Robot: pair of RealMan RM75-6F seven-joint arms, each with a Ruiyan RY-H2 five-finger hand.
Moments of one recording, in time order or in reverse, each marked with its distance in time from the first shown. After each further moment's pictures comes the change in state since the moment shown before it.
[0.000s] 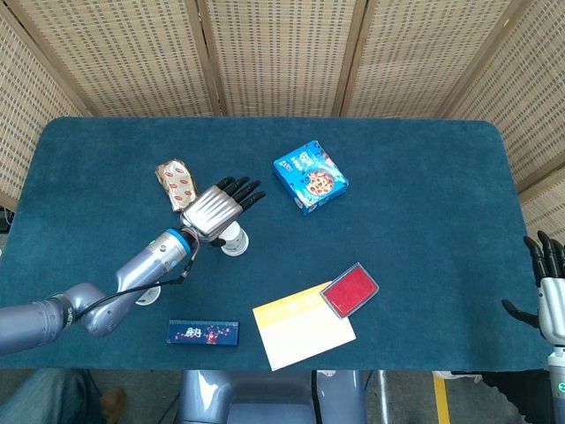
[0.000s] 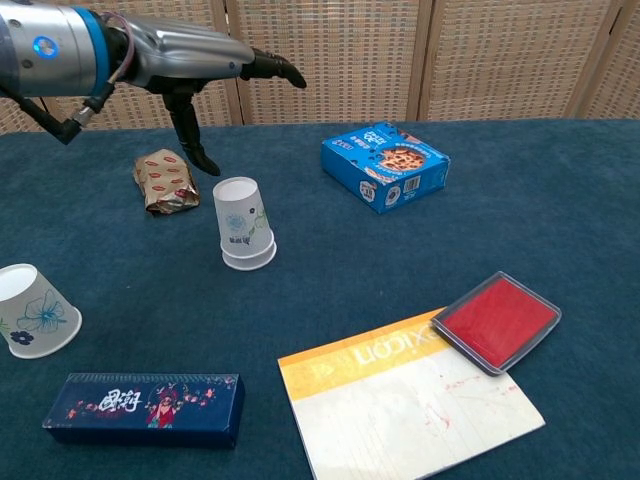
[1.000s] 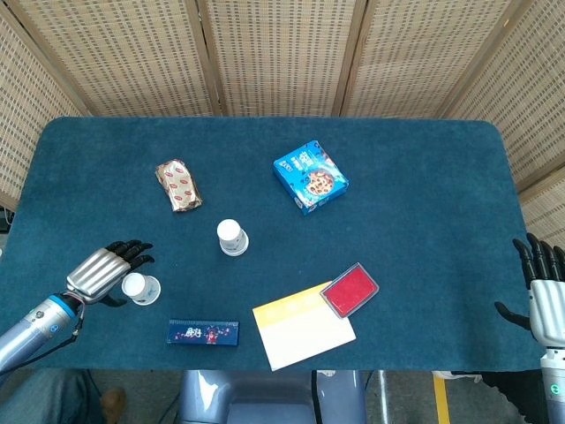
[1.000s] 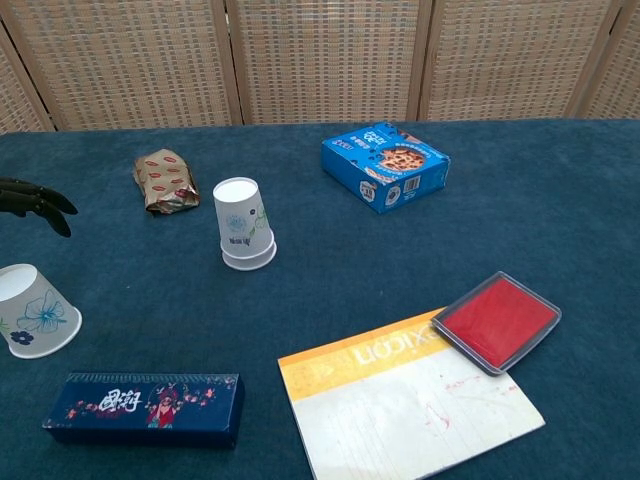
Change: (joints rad) left arm 0.438 0.124 0.334 0.176 0.527 0.293 -0.557; right arm 0.000 -0.007 -0.014 -0.021 -0.025 0.010 -0.039
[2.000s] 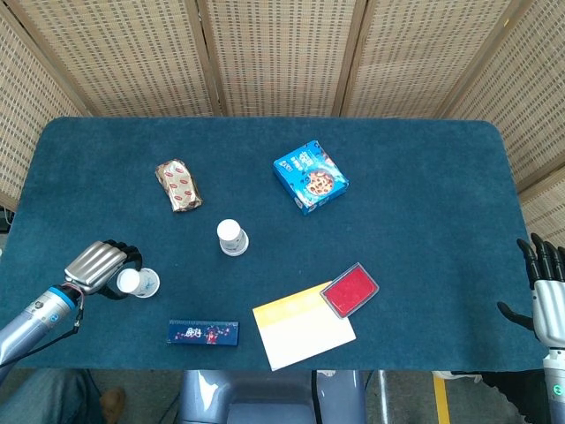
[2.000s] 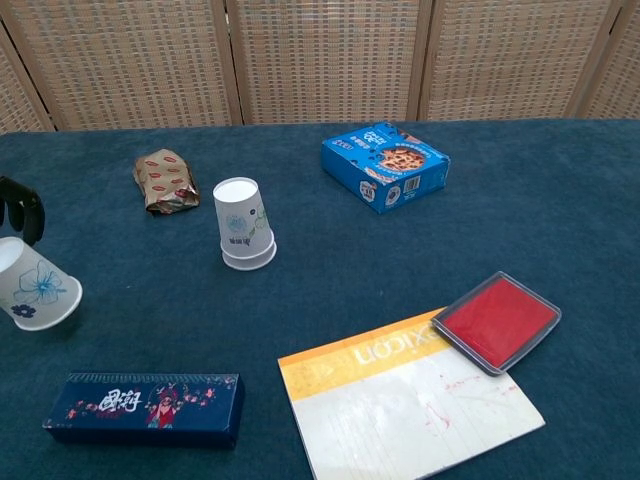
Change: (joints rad) left arm 0.006 0.010 -0.062 0.010 -0.019 -0.029 -0.102; right arm -0.004 0.004 0.003 -0.002 0.007 0.003 0.008
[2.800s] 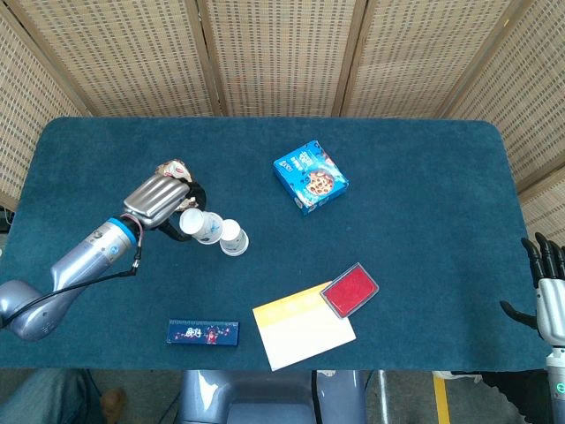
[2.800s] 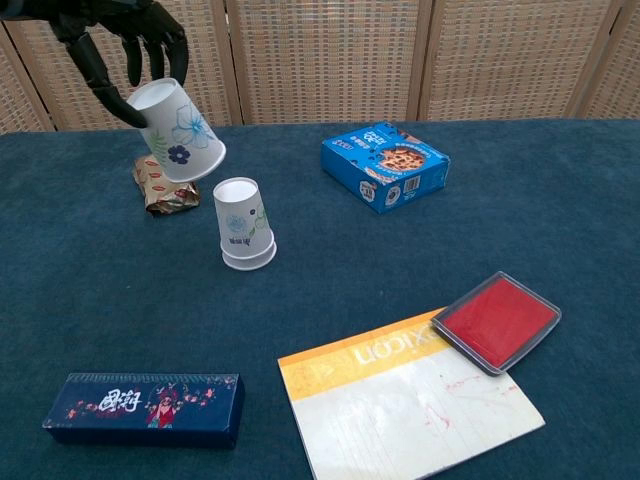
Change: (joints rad) left arm -0.380 0.115 -0.293 -0.263 -0.506 -0.357 0.214; right arm 0.004 0.008 0.009 0.007 0.023 -0.019 0.022
